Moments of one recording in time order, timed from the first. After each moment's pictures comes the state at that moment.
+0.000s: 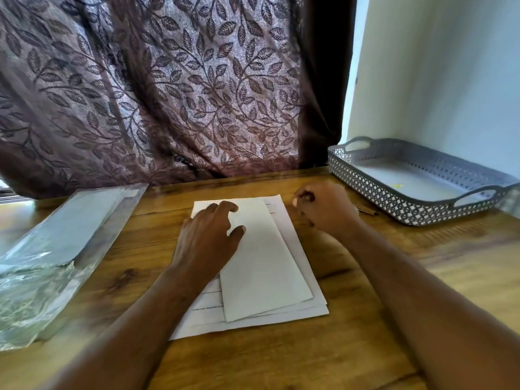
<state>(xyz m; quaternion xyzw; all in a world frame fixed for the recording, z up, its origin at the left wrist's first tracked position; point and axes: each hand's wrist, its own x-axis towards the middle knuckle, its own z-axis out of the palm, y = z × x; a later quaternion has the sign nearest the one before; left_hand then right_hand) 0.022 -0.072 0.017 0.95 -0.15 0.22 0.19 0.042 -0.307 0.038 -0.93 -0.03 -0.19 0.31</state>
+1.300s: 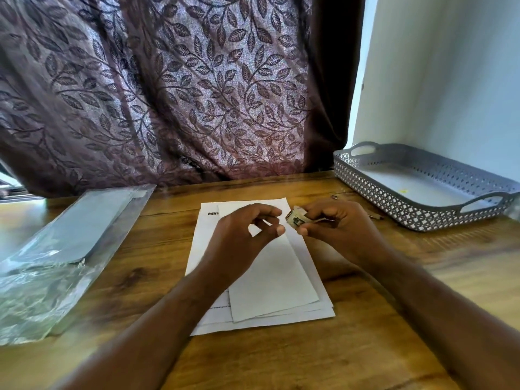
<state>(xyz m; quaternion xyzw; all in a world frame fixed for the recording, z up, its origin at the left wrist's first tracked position) 0.003 -0.099 0.023 0.85 -0.28 0.21 0.40 -0.001 -0.322 0.023 -0.85 -0.21 -0.20 0.43</state>
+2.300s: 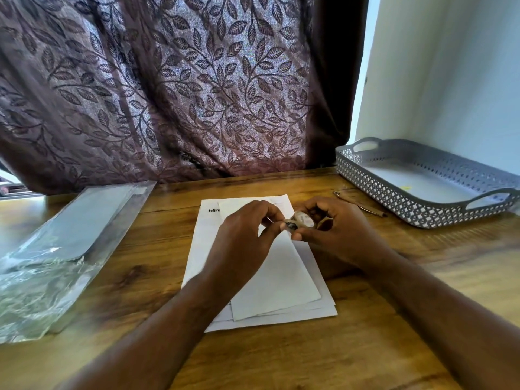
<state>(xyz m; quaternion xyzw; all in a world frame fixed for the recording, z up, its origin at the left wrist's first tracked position) -0.006 -0.108 0.022 0.85 -0.27 0.27 0.35 0.001 -0.314 0.019 -0.87 -0.19 -0.18 0.42</state>
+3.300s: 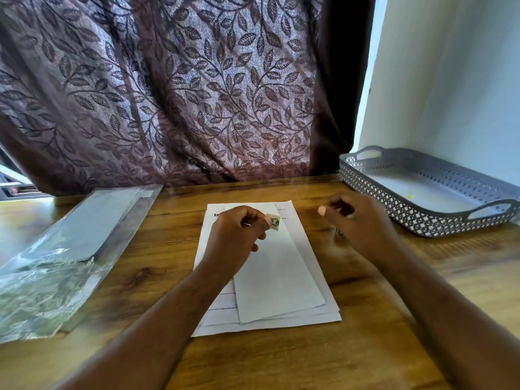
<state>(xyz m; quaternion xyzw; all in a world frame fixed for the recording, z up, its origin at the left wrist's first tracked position) 0.015 -0.092 0.022 0.82 -0.11 0.11 0.55 0.000 -0.325 0.037 -0.90 -0.05 -0.25 0.36</state>
